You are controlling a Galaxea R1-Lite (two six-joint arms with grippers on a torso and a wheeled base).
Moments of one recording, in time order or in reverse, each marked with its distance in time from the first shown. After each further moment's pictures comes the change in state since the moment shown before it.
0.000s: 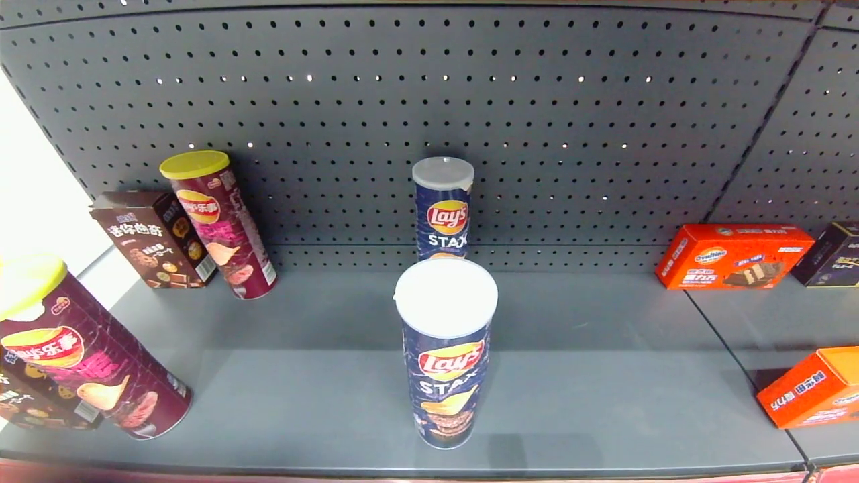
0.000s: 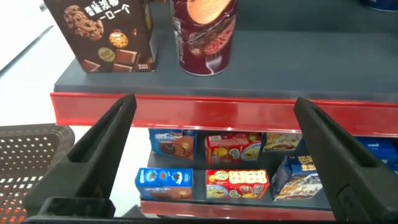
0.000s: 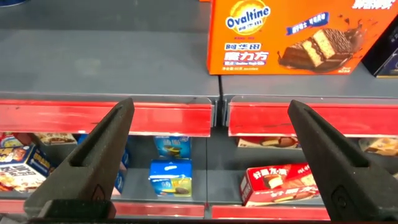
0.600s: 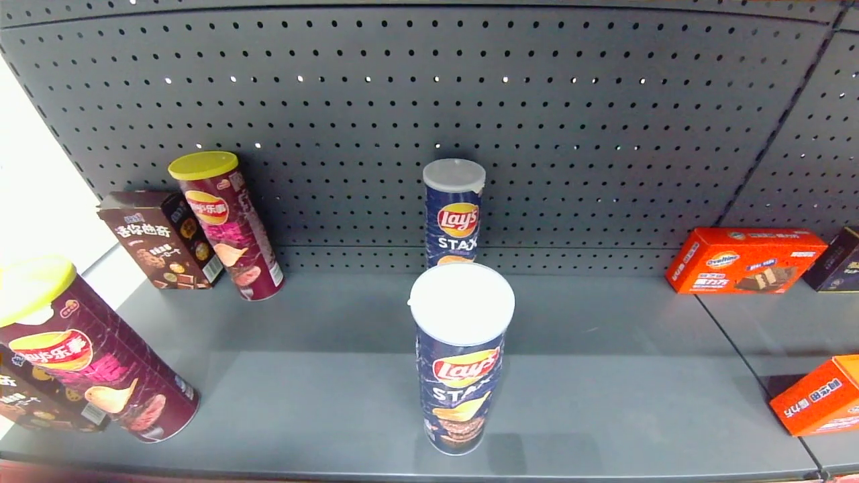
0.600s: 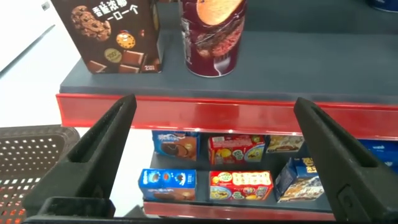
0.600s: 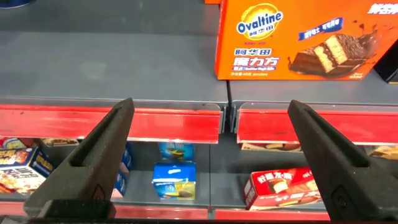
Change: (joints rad) left arm 0.000 0.000 0.000 0.000 -0.004 0.001; right arm -0.001 0.000 0.000 0.000 0.000 0.000
